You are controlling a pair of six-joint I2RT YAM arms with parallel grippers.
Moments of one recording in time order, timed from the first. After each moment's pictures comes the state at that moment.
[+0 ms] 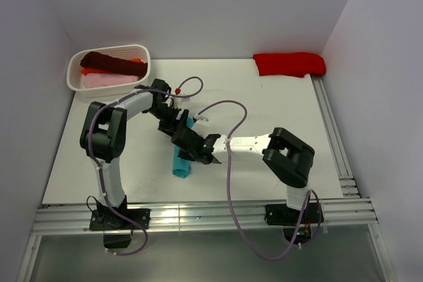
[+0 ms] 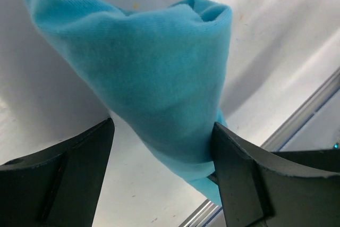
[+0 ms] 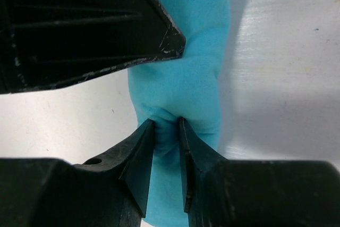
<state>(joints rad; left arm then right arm) -0.32 1.99 1.38 -0.79 0.58 0.12 1.09 1.86 1.18 -0.25 0.37 1.20</state>
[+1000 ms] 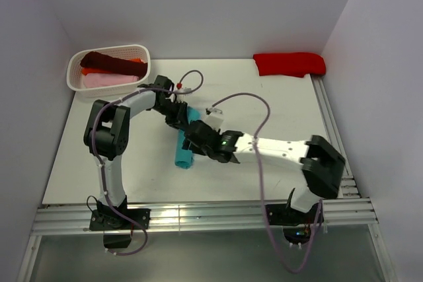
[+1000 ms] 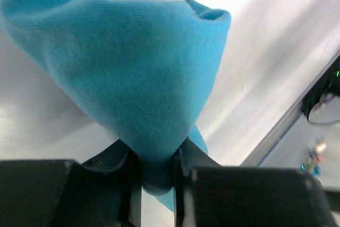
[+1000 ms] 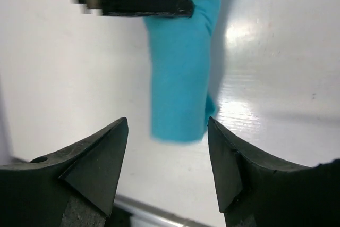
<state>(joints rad) -0.33 2.04 1.41 -0.67 0.67 -0.05 1.08 1.63 1.11 -0.35 0.43 1.17</state>
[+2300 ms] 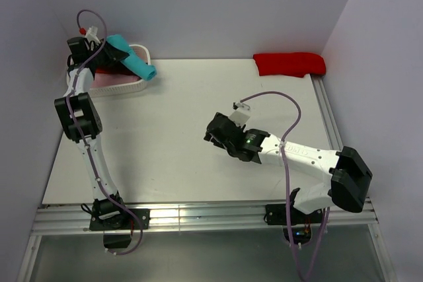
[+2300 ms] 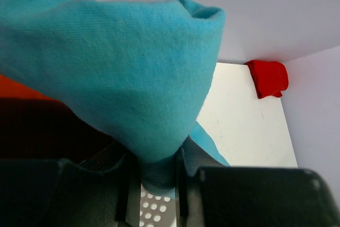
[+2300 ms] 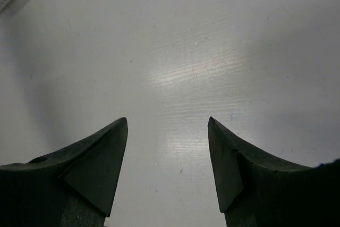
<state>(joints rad) 0.27 2.46 2.17 -0.07 0.84 -0.52 0.98 1.35 0.96 -0.43 0.57 1.16</state>
